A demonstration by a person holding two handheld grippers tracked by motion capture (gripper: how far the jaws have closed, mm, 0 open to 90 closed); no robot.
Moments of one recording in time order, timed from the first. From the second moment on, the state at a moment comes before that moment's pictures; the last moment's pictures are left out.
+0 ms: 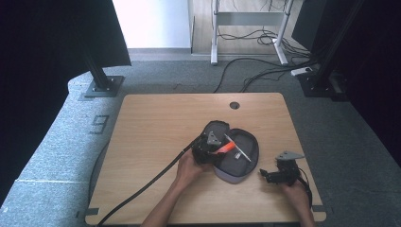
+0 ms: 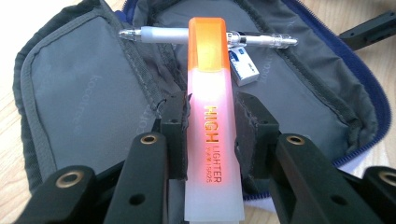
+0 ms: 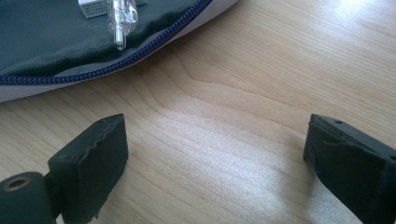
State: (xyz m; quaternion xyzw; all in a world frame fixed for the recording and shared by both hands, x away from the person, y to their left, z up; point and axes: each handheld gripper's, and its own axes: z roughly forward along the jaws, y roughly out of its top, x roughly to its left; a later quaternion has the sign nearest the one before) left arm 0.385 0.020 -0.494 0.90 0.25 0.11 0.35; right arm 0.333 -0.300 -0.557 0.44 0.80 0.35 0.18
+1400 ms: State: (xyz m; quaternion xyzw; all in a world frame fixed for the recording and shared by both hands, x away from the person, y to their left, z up) left arm 0.403 -0.031 -0.508 0.91 0.25 0.12 0.31; right arm 0.333 -0.300 -0.557 0.44 0.80 0.35 0.18
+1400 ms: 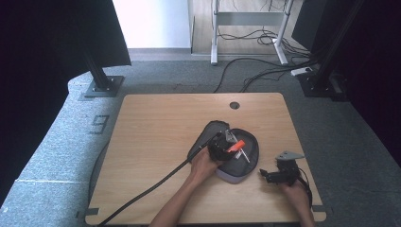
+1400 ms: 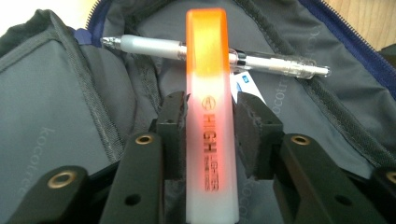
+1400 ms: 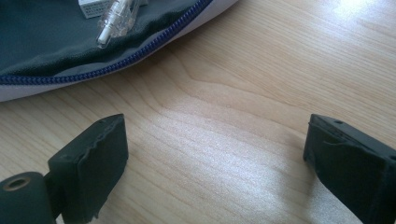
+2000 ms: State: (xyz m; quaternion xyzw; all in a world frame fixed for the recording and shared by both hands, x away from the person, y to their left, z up) left arm 0.389 -0.028 -0.489 0.90 0.24 0.09 0.35; right arm 0.333 -0.300 -0.557 0.44 0.80 0.35 0.18
